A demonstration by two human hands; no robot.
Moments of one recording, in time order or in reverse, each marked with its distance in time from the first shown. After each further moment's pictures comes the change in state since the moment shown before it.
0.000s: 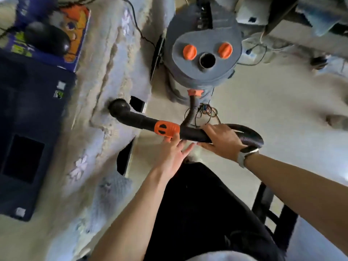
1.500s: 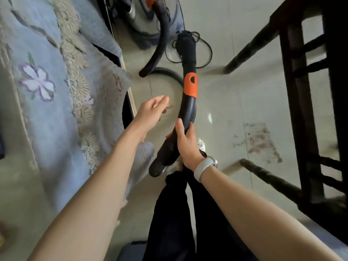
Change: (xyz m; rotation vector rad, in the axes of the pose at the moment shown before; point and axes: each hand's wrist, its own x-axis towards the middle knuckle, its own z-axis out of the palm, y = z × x) left_hand -0.018 -0.018 -0.251 1.690 -0.488 0.245; right_hand -0.148 -0.315 0.251 1.591 0.622 1.191
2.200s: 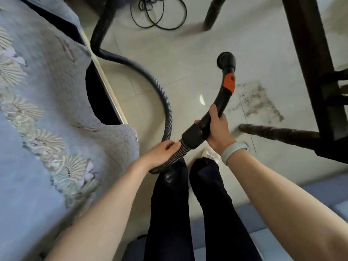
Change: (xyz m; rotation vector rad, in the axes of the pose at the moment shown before) left_hand -0.058 -0.232 0.110 0.525 -0.524 -0.134; right_hand 0.014 0.166 -0.120 0.526 0.319 0.169
